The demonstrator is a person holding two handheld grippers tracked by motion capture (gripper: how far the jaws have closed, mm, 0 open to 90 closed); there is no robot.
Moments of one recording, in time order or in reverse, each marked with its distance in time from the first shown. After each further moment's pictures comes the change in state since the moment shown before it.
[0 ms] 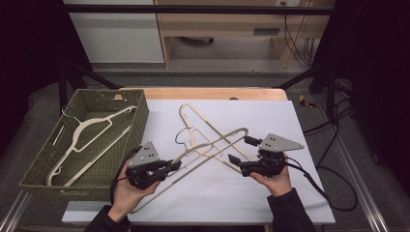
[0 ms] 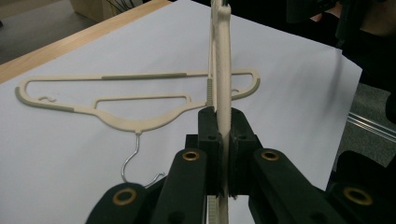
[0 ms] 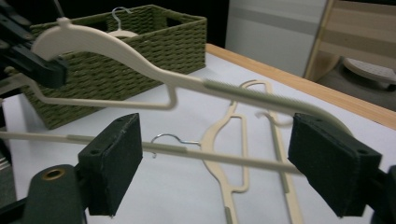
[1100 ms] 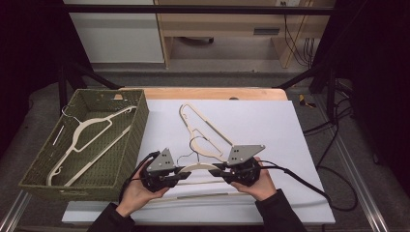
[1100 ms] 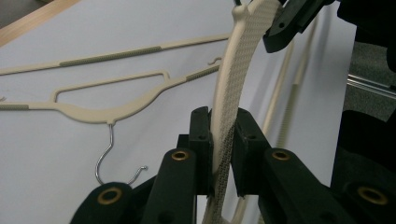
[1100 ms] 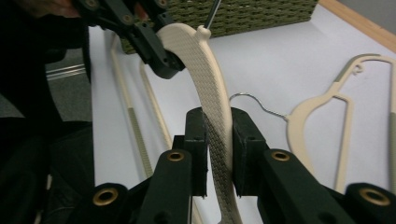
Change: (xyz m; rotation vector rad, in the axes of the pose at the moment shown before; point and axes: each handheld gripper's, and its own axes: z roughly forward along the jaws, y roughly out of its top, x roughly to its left) left arm -0.006 -0.017 0.042 0.115 -0.098 0.128; right arm 0.041 0.000 0.043 0.254 0.307 -0.222
